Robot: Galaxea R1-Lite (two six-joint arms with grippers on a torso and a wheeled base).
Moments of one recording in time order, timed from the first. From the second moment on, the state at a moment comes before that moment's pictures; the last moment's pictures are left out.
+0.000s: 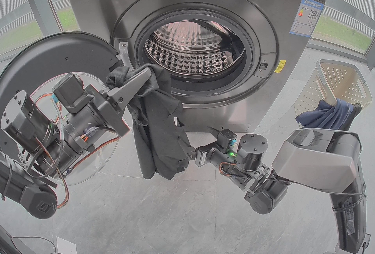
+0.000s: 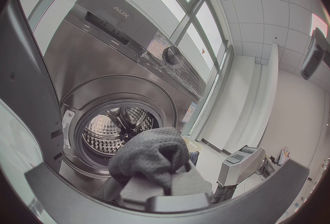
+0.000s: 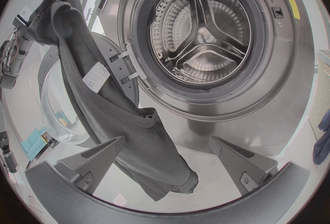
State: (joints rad) left arm -0.52 1.64 -0.52 -1.55 -0.30 -0.25; right arm 0.67 2.43 -0.98 -1.53 -0.04 0.11
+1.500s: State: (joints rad) left arm -0.52 1.65 -0.52 -1.55 -0.30 -0.25; right arm 0.72 2.65 -1.28 -1.54 0.09 0.09
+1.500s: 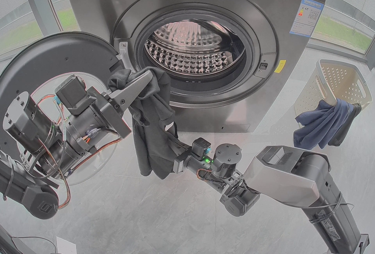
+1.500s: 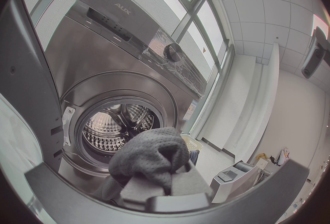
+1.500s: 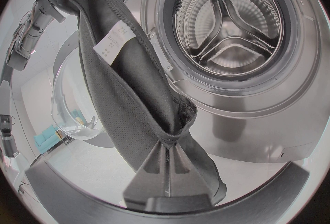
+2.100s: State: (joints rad) left arm -0.49 1.66 -0.52 -1.55 -0.30 -0.25; right arm 0.59 2.35 -0.97 -1.53 0.02 0.09
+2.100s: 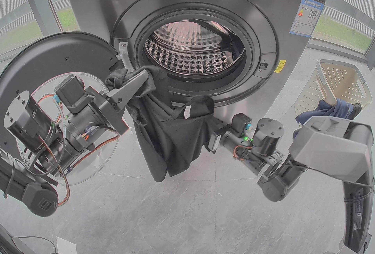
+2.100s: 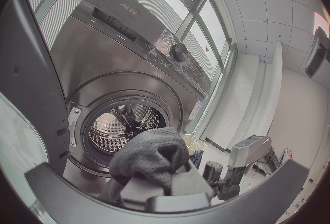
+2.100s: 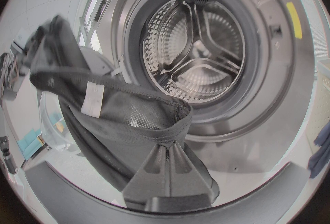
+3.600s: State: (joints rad) left arm -0.39 1.67 -0.59 -1.55 -0.15 -0.25; right arm 0.51 1.74 -0.71 -1.53 -0.12 0.12
